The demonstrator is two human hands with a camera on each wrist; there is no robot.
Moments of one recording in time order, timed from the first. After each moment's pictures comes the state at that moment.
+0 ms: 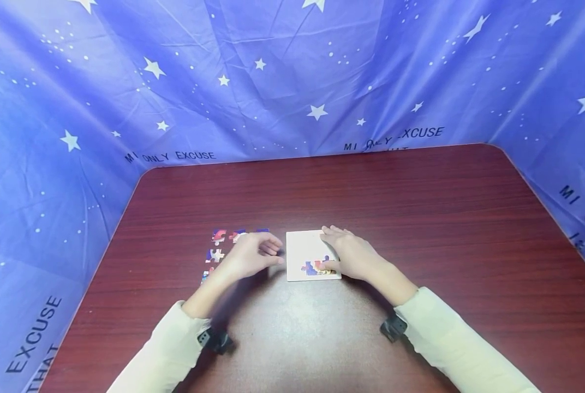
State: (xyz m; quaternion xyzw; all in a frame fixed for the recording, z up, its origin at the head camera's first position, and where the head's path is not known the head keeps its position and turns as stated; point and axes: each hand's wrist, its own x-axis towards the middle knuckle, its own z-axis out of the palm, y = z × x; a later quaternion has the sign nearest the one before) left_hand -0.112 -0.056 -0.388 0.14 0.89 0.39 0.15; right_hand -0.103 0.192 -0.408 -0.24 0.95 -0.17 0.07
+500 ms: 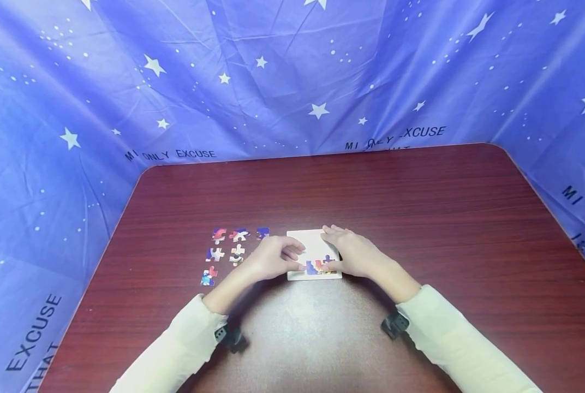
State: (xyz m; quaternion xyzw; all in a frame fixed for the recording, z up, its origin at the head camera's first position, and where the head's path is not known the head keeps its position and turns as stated) left_hand -0.113 -0.022 -0.397 0.20 0.89 0.37 0.19; right_hand -0.107 0.196 -0.404 -0.27 0.94 -0.18 0.09
